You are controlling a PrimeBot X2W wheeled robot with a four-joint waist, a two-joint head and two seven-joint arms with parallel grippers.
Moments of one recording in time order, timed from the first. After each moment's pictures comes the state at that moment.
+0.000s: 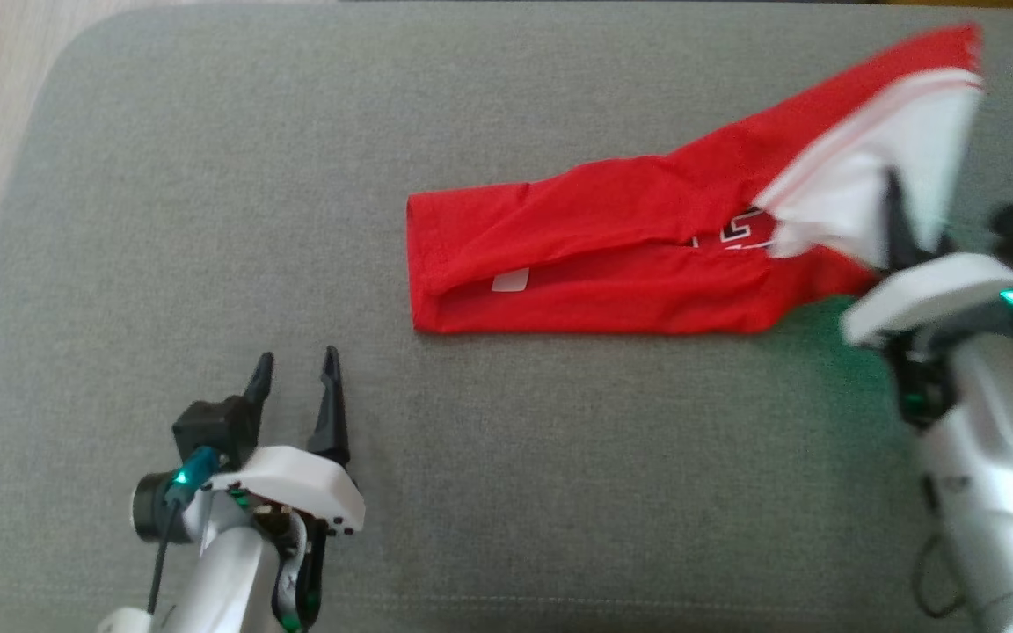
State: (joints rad) left arm -0.20 0.04 -0.24 0.46 -0.26 0.09 -0.26; right arm -0.59 -0.22 0.11 0.81 0.43 0.12 -0.19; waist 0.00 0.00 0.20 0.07
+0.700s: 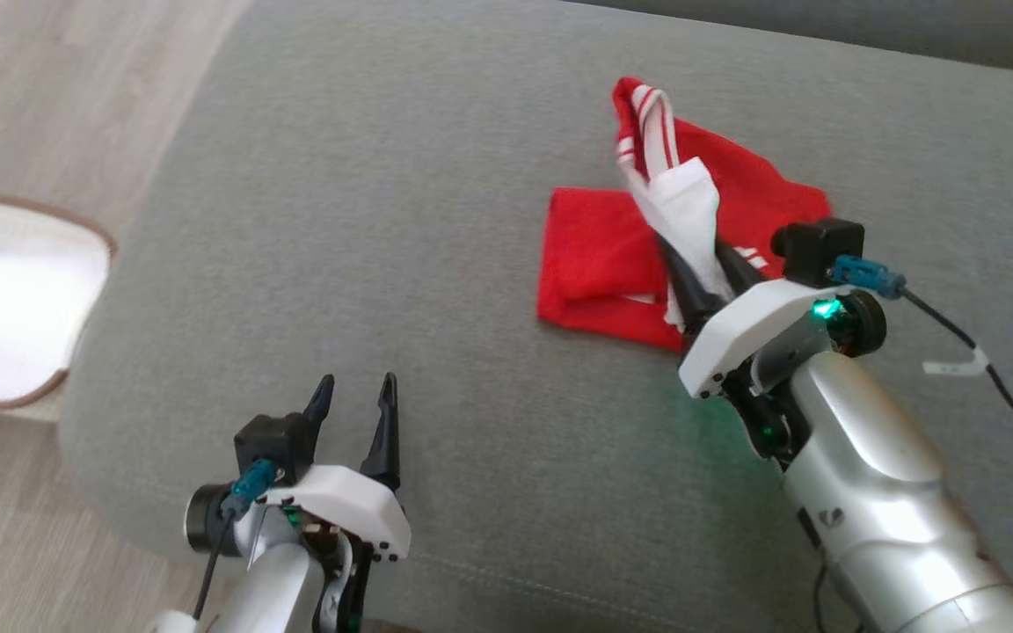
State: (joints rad) left arm -0.19 0.04 -0.39 0.48 -0.33 0.10 -0.26; right arm -0.59 -0.09 0.42 0.72 0.49 0.12 -0.02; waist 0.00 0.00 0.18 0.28
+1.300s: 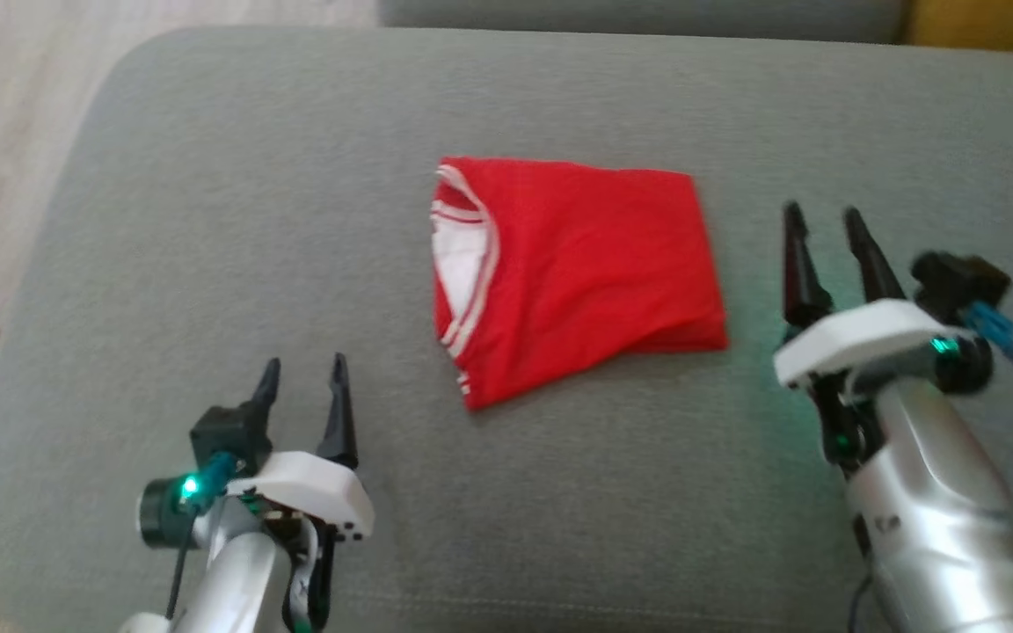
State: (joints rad) left arm -0.19 0.04 -0.28 0.45 -0.25 0.14 -0.26; right arm -0.53 -0.07 0.09 0.77 0.37 0.12 -0.25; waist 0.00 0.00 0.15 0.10
